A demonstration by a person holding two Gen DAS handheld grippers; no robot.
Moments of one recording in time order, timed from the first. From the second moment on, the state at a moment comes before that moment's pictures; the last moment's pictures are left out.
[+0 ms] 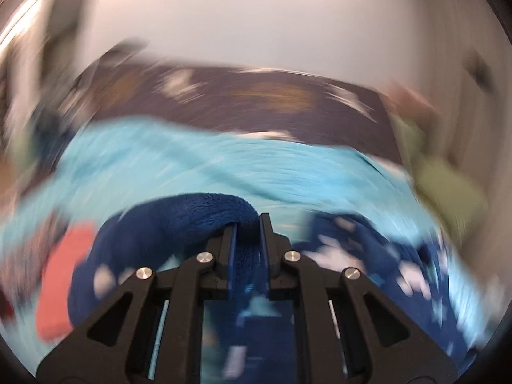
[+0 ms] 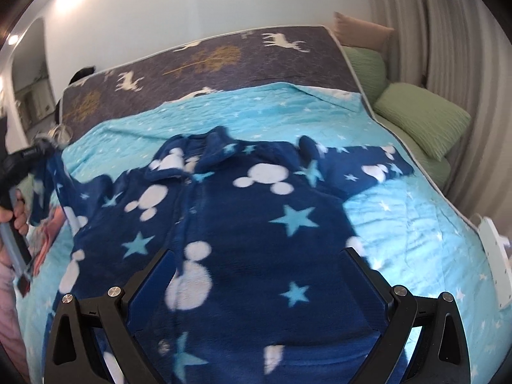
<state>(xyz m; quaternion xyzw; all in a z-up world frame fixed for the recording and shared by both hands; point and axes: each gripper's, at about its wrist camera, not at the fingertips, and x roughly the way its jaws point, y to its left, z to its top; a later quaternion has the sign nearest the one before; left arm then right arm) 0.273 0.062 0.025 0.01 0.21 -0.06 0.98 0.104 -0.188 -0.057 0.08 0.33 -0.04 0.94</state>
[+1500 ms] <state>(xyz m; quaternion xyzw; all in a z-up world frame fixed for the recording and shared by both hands) 0.168 0.086 -0.065 0.18 0.30 0.02 0.94 0.180 -0.007 -0.083 -0.29 0.28 0.20 0.89</state>
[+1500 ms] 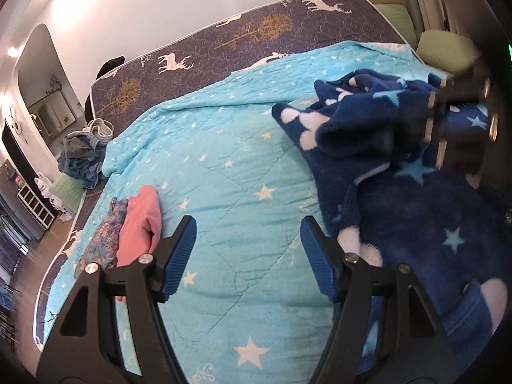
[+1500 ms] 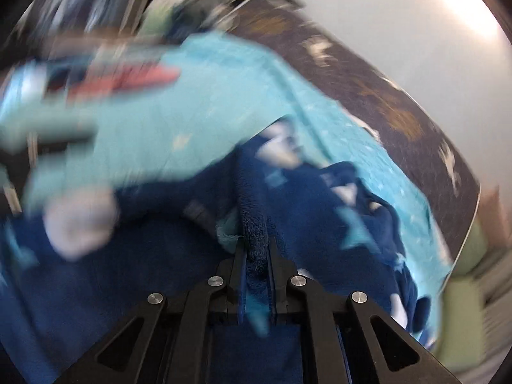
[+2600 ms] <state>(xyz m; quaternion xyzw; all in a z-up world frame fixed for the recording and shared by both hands) 0.239 0.037 -0.076 0.30 0.29 0.15 0.90 0.247 -0.326 -0.120 0.40 0.45 0.09 0.79</state>
